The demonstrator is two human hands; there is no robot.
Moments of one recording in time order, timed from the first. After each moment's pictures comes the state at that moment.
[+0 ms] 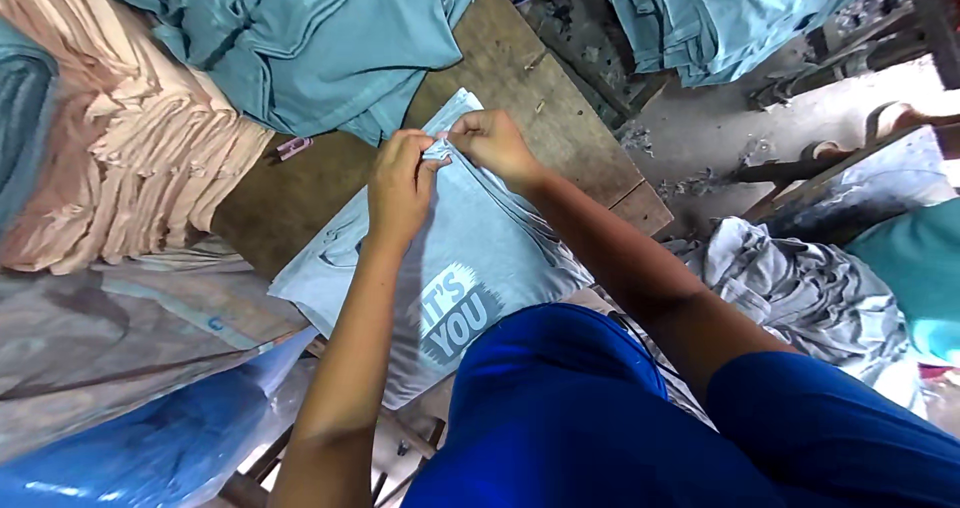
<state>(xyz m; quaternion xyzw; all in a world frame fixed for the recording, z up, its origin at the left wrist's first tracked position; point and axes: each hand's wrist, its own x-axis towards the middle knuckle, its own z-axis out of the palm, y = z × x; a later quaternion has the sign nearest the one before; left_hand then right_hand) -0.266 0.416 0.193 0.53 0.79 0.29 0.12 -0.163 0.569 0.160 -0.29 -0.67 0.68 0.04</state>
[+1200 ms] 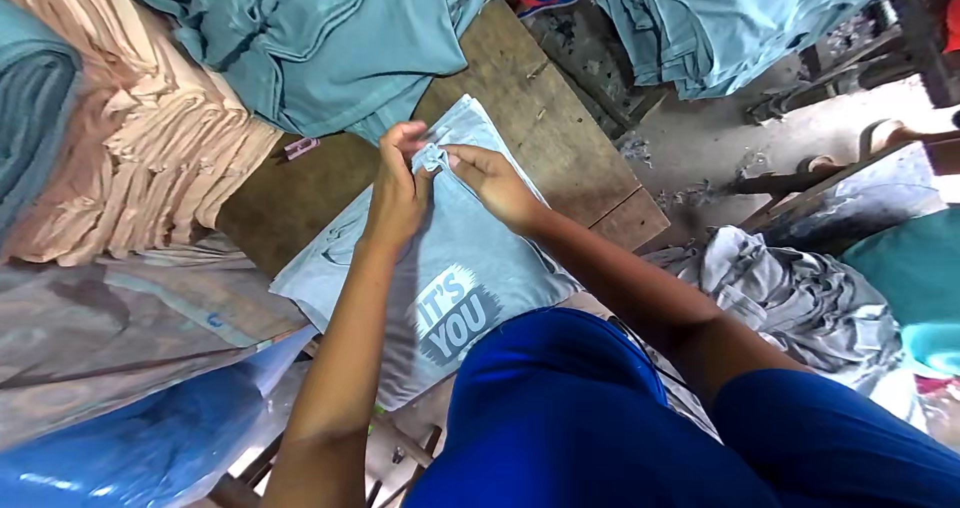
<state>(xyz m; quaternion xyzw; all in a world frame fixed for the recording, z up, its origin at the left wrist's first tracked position) -0.270 0.407 0.192 0.54 0.77 0.32 0.16 -0.132 0.534 0.192 -0.20 -0.60 0.77 0.10</state>
